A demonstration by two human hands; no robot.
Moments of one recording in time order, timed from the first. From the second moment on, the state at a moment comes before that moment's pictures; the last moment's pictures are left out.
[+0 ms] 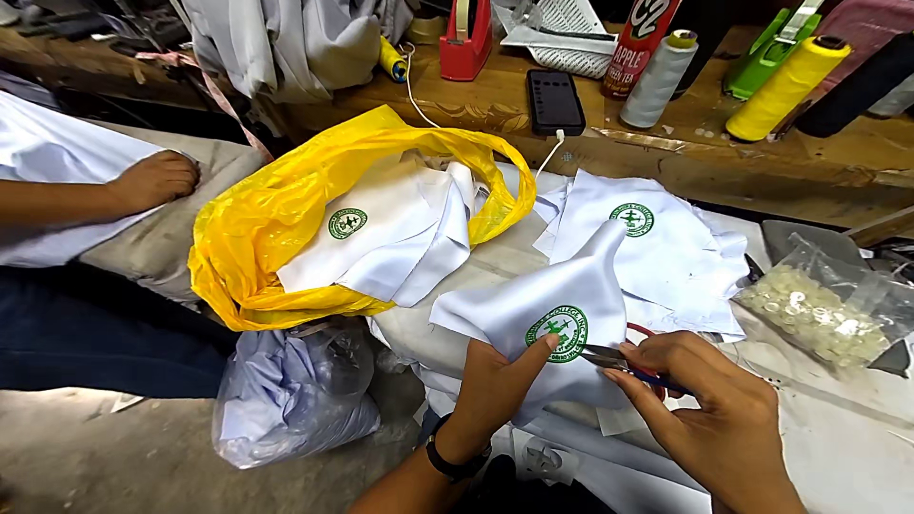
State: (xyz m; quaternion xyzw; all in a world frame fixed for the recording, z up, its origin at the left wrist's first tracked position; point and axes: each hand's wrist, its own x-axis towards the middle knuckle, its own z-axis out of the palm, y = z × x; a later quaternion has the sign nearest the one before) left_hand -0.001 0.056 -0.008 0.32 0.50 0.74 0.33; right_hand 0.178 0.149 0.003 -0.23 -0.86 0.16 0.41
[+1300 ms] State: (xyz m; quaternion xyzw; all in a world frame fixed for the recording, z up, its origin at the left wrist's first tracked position) left_hand -0.010 0.057 0.000 0.22 0.46 0.71 0.47; right_hand 0.168 0.149 -0.012 -0.21 -0.84 0.22 0.45
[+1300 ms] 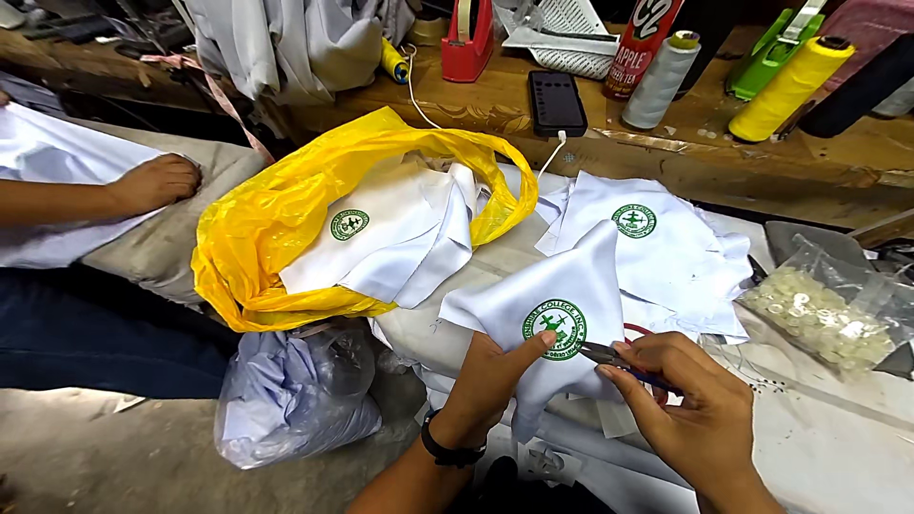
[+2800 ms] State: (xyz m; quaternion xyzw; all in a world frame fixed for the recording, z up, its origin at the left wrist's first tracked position) left_hand -0.006 0.057 -0.005 0.22 0.45 0.73 0.46; right_hand 0.174 0.152 -0.007 -0.23 -0.85 0.25 0.40
